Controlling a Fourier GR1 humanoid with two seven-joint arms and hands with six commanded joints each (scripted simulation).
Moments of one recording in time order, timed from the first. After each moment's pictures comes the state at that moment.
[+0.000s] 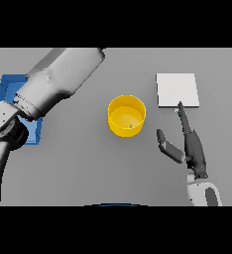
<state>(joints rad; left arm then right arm) -1.57 0.24 -0.98 -0.42 -1.11 -0.22 -0.16 0.11 -0.05 0.15 -1.70 0.29 -0.07 -0.16</state>
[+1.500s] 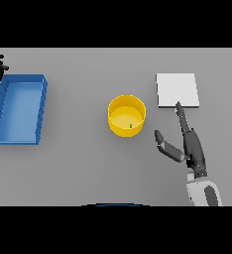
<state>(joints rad) -0.69 0.68 -0.33 -0.95 -0.02 0.37 0.50 0.09 -0.06 0.15 -1.66 0.31 -0.06 -0.16</state>
